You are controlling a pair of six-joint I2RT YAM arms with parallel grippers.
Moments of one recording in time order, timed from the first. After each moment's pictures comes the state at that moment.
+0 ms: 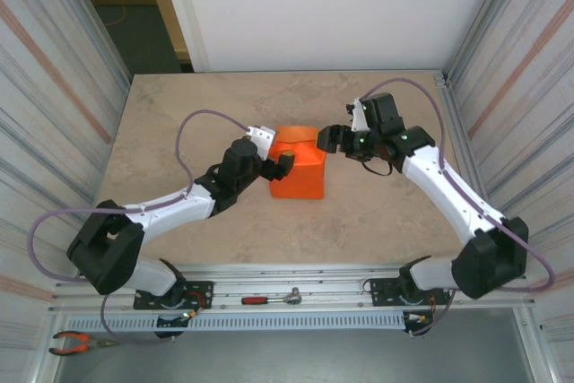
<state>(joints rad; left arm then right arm) -0.72 1.42 0.76 0.27 -0.18 -0.10 0.42 1.31 1.16 -0.63 -0.36 0.56</state>
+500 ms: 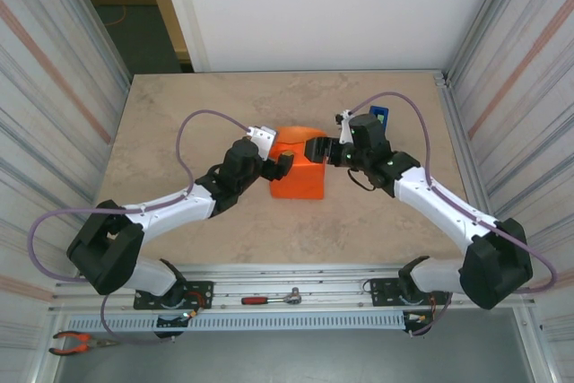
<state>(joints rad) -0.73 1.42 0.76 0.26 -0.20 -0.09 0.54 1.29 0.94 -0.22 -0.18 0.55</state>
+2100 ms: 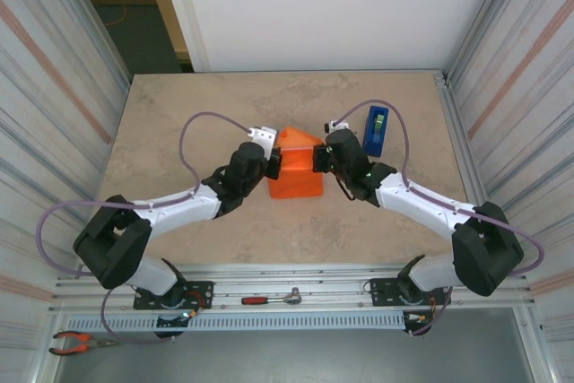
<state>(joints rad) -0.76 1.45 0.77 0.30 -0.29 -0.17 0.70 1.36 0.88 -0.10 0.22 0.50</state>
